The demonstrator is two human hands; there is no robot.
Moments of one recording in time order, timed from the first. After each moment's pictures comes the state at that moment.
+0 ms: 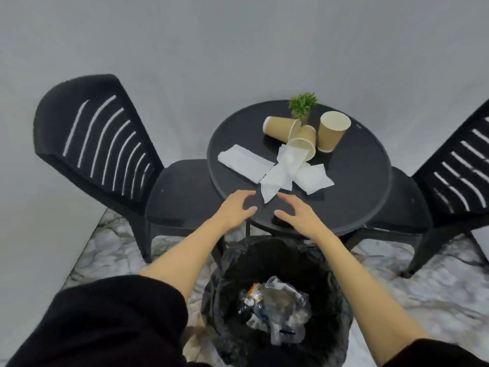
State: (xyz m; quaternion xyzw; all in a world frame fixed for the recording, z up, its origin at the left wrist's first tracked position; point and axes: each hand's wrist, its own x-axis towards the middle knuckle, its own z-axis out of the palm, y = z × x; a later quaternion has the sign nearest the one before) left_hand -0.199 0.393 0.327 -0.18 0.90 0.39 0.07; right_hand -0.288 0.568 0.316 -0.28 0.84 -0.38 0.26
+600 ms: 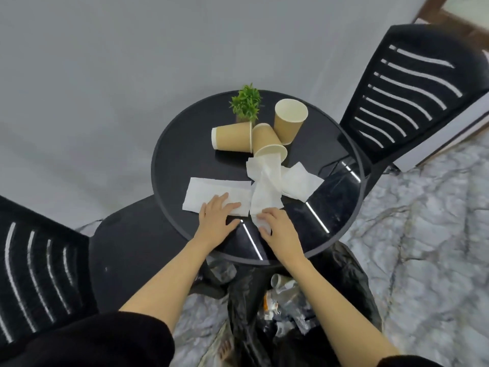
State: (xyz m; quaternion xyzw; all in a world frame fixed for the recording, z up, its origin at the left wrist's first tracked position) left_hand -0.327 0.278 0.253 0.06 0.96 0.24 0.14; right_hand -0.300 0.456 0.258 -0.08 0.96 -0.28 0.05
